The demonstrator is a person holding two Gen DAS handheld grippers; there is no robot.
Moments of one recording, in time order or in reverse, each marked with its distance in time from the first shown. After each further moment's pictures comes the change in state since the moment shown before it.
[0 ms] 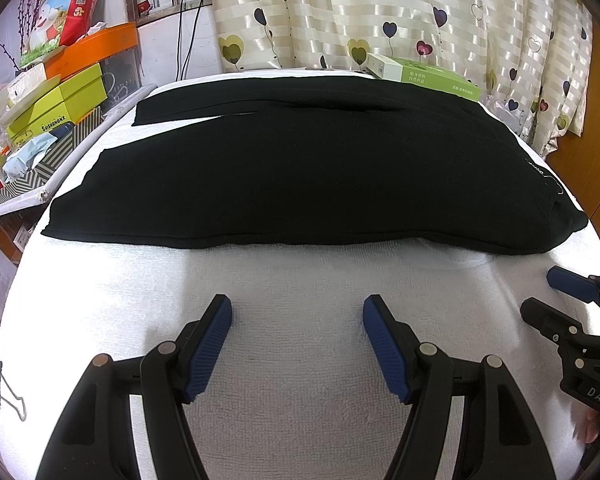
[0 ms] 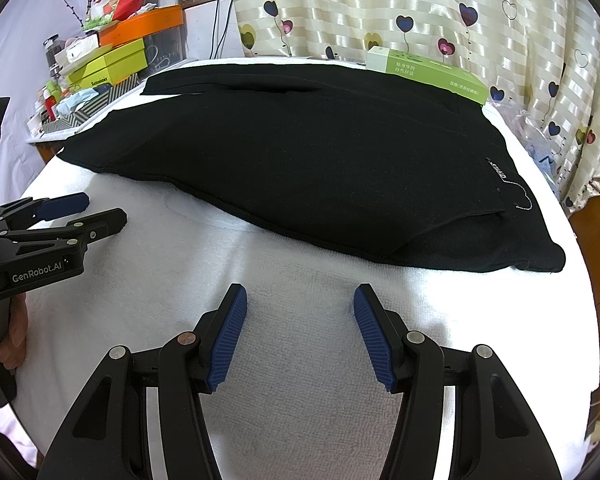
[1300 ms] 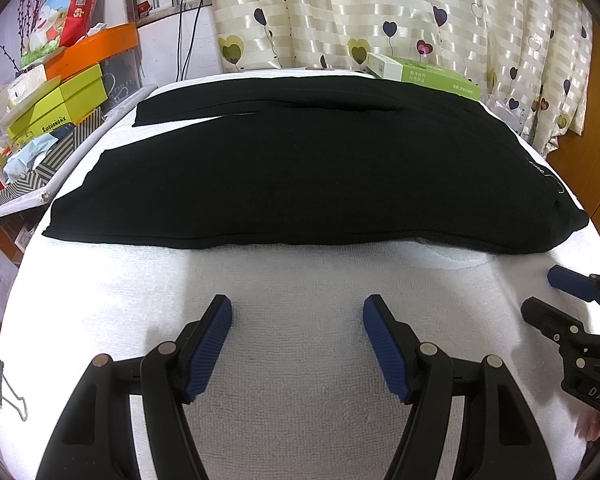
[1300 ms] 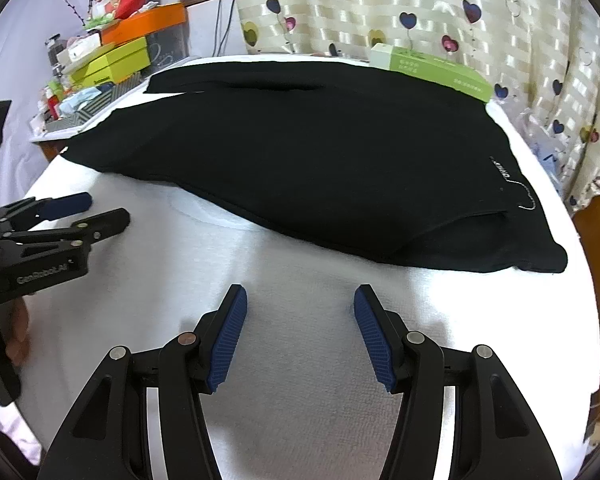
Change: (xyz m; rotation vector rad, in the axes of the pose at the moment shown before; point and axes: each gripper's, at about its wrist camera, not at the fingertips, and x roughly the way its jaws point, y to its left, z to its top) left arm 0.000 -0.004 -0.001 0.003 0.000 0.004; right arm 0.000 0.001 0.001 0.001 0.019 0.032
